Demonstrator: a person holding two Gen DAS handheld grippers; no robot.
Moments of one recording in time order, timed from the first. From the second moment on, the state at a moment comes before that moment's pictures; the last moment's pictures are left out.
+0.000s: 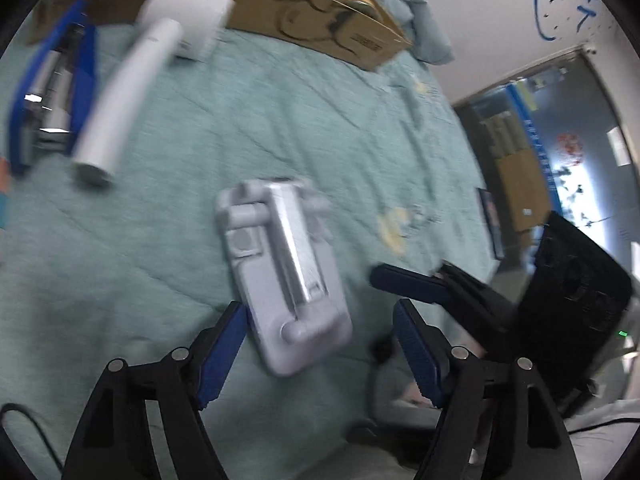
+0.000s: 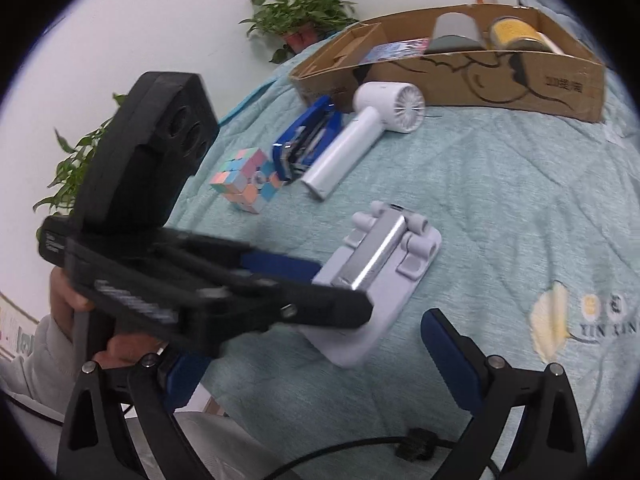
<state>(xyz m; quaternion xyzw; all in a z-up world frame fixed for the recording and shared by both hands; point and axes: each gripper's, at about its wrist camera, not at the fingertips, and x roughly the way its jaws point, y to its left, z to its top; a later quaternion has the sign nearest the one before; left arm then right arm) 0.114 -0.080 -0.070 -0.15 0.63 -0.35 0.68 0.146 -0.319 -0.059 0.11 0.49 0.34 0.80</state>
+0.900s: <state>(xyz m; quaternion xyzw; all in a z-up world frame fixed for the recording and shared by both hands) 0.119 -0.068 -0.075 -0.20 0.60 -0.31 0.71 0.179 -0.322 -0.080 0.12 0.55 0.24 0.80</state>
